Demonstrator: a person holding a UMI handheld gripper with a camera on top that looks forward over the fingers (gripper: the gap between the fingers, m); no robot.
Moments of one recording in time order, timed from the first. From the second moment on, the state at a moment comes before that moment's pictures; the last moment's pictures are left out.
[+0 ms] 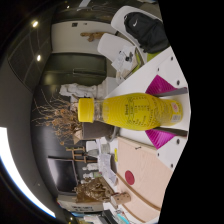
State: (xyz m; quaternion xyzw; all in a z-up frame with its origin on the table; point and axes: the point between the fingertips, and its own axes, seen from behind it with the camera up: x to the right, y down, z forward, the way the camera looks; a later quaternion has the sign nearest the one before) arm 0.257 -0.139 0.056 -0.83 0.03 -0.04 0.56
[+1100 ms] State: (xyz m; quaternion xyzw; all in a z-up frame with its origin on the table) arm -0.004 0.009 0.282 -0.66 -0.30 -0.45 0.52
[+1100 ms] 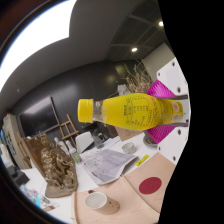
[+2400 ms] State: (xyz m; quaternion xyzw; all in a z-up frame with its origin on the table) arm -0.092 0.062 0.170 -0.81 -0.15 -0.12 0.55
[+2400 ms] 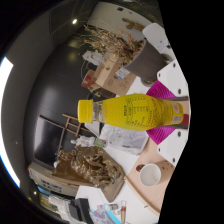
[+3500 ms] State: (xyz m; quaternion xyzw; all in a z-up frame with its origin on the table) arm -0.098 -0.080 0.162 -0.87 0.03 -0.03 0.48
